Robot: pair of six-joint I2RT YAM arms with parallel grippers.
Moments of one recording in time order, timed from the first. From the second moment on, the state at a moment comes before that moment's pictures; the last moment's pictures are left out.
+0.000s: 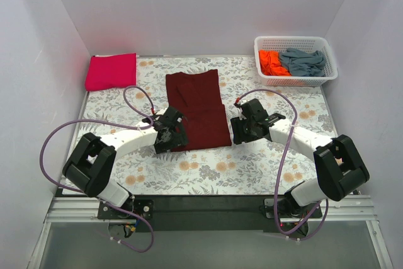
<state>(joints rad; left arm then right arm) -0.62 1.51 0.82 -0.50 -0.19 -0.91 0.57 1.45 0.82 -0.41 -0.05 0.26</state>
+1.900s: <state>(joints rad) -0.65 1.54 0.82 -0.48 -0.21 -0.93 0.72 1.61 0.96 -0.46 0.06 0.35</state>
